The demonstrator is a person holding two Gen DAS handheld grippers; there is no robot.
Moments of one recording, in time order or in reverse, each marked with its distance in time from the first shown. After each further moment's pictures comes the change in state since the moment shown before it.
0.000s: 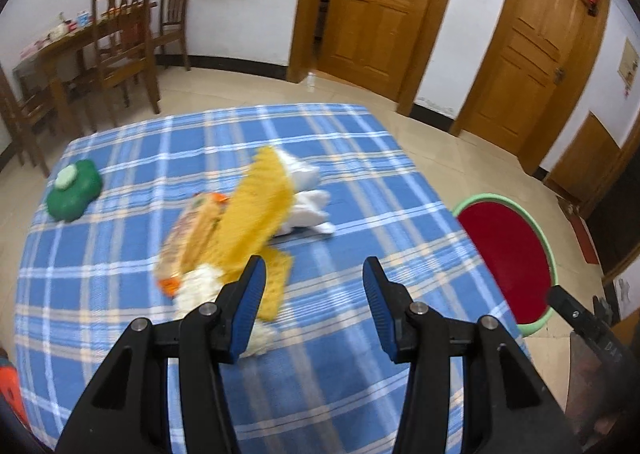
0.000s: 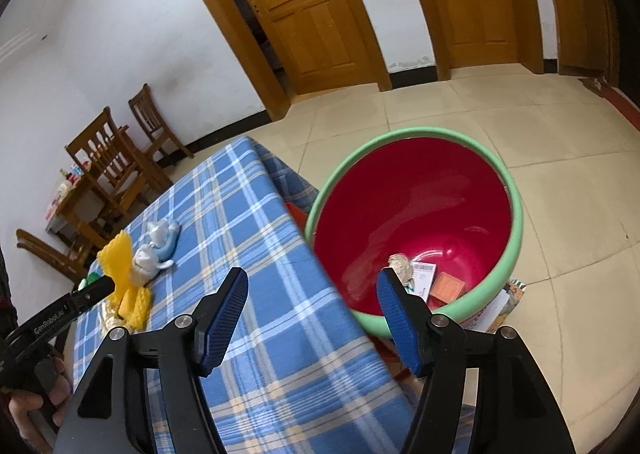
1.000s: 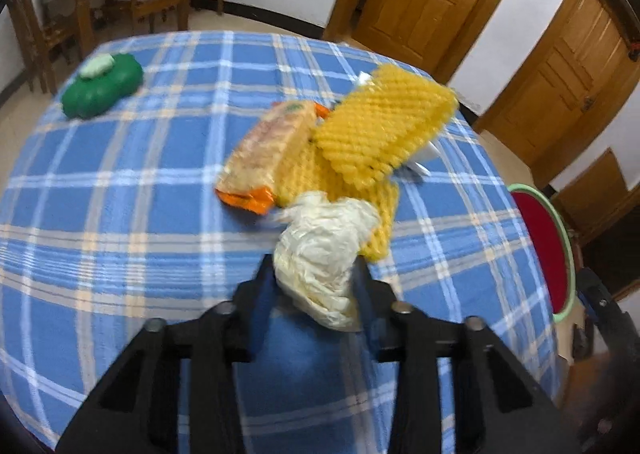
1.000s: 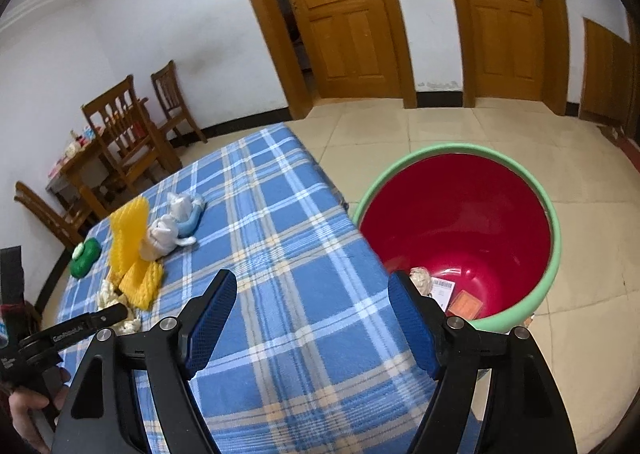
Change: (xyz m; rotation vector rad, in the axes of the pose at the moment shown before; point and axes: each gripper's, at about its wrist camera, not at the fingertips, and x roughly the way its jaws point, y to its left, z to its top) left arm 0.029 0.074 -0.042 -0.179 0.131 -0.031; right arm 0.019 0.060 -0.016 -0.177 -0.010 -0.004
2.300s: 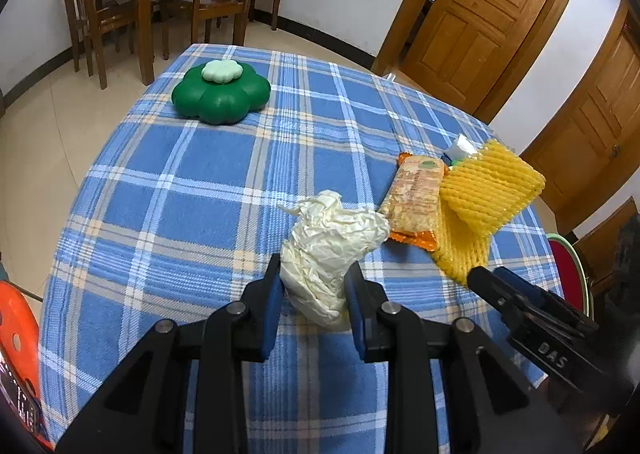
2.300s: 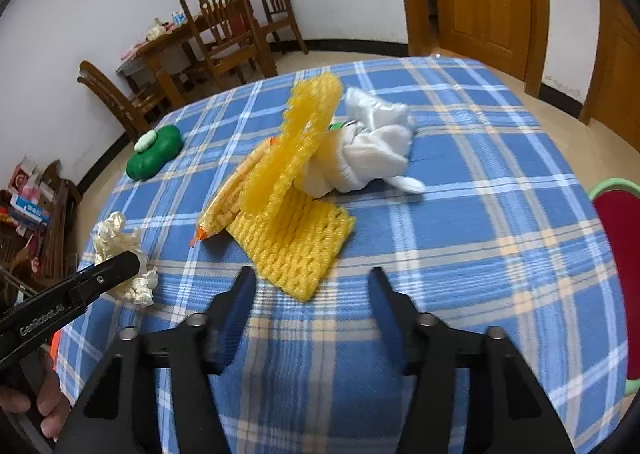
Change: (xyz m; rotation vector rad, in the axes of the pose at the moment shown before) left arm -0.040 0.090 0.005 -0.128 -0.099 0.114; right arm 0.109 0.166 -0.017 -0.301 0.268 0.235
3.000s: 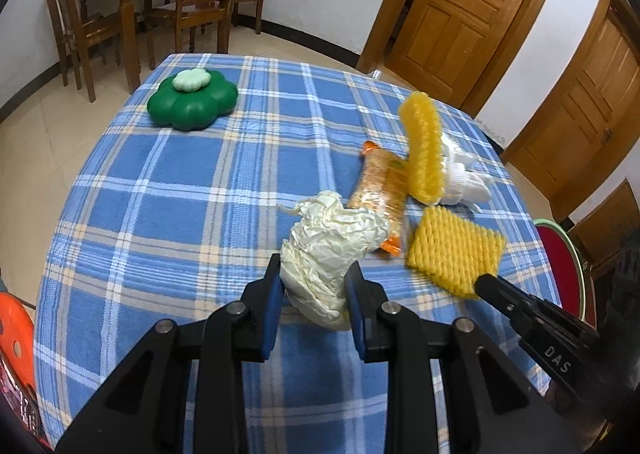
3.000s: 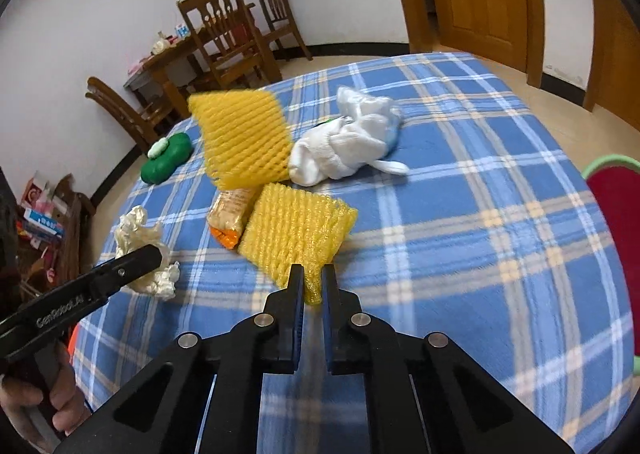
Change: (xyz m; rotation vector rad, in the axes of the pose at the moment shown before) left arm -0.008 -0.030 -0.006 0.062 -0.007 -0.026; right arm -0.040 -0.023 -0.022 0.061 -0.049 0.050
